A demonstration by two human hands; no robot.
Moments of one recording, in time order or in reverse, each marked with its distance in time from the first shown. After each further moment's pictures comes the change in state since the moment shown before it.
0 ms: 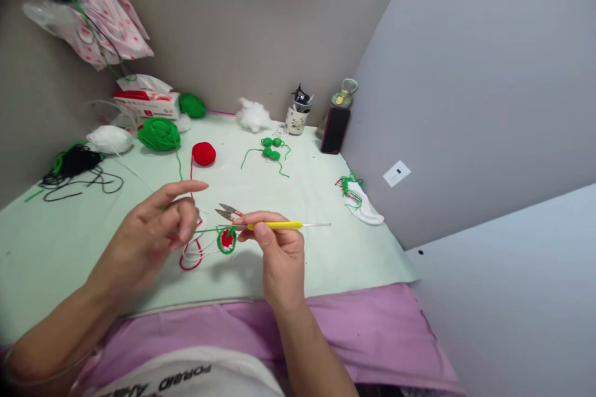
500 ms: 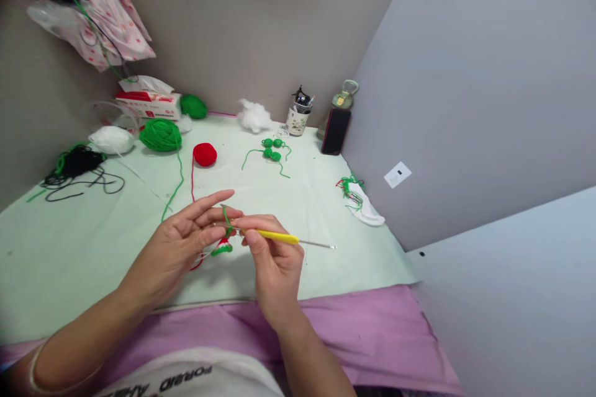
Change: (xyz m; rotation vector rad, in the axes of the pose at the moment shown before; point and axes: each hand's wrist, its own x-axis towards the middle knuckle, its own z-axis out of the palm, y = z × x) left_hand 0.001 -0.017 0.019 -0.019 -0.010 -0.194; right_hand -0.006 -0.002 0.006 -0.349 0.013 -0.224
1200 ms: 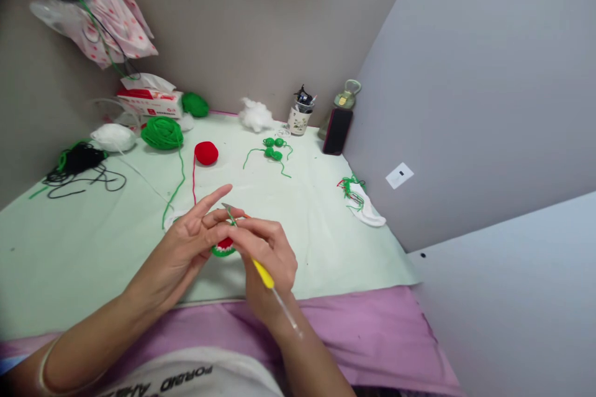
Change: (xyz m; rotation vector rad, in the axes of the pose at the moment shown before) left_hand -0.001 -0.005 0.010 -0.260 0.066 -0.103; right_hand -0.011 0.016 0.002 -0.270 0.007 -0.397
